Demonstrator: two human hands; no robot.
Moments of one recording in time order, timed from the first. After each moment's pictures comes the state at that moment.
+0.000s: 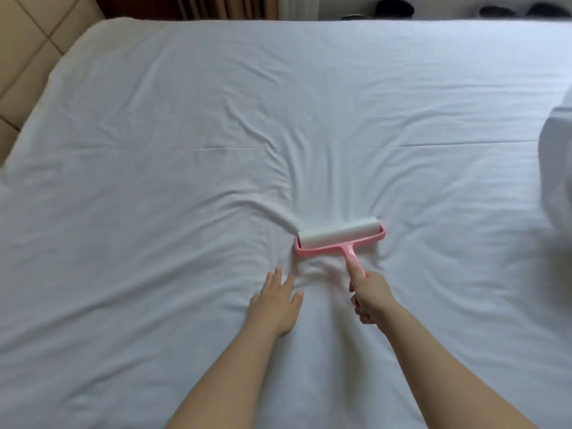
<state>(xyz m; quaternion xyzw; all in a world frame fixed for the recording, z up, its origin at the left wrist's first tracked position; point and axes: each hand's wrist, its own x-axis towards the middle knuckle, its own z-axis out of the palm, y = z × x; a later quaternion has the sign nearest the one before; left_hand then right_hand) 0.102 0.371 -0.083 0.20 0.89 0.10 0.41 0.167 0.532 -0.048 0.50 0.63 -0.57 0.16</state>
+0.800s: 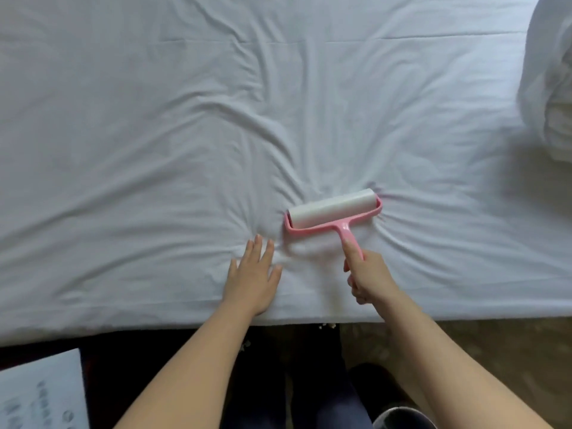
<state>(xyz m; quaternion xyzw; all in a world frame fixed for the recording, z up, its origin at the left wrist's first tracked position) 0.222 0.313 -0.094 0.22 0.88 0.07 0.41 0.307 0.494 -0.046 0.52 0.62 -0.56 0.19</state>
